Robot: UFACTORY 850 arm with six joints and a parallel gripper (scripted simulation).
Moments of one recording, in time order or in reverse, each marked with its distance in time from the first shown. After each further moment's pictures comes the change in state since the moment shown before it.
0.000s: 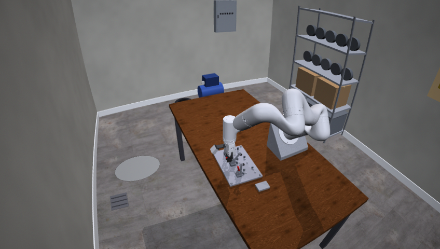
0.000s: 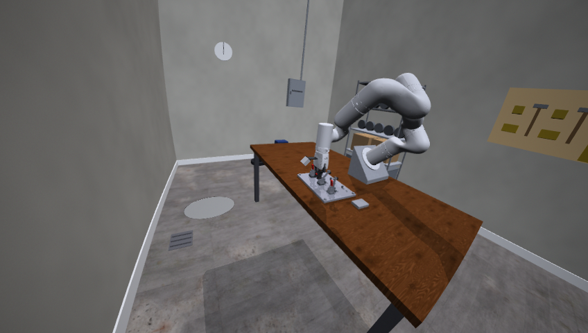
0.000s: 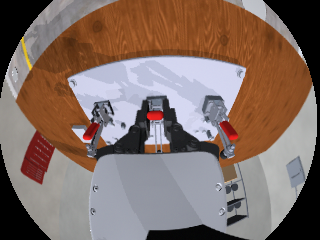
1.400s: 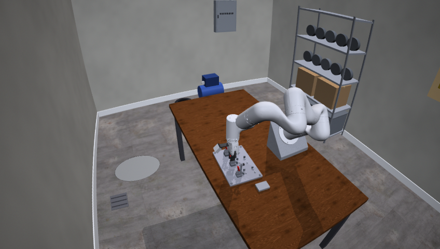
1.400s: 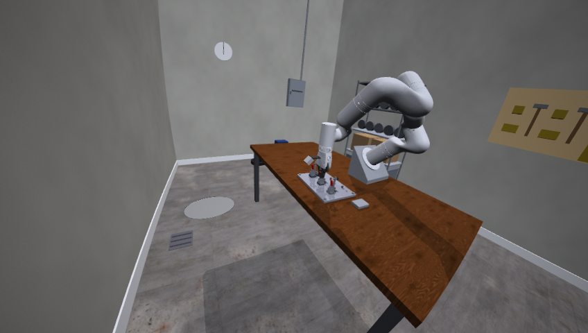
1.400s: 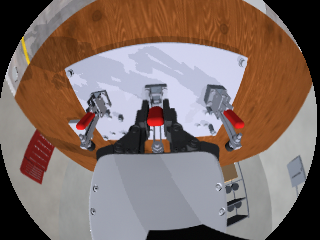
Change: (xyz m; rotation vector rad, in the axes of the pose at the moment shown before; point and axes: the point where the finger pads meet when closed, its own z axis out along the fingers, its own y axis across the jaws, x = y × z) arm -0.022 0.000 -0.003 0.000 0.000 0.000
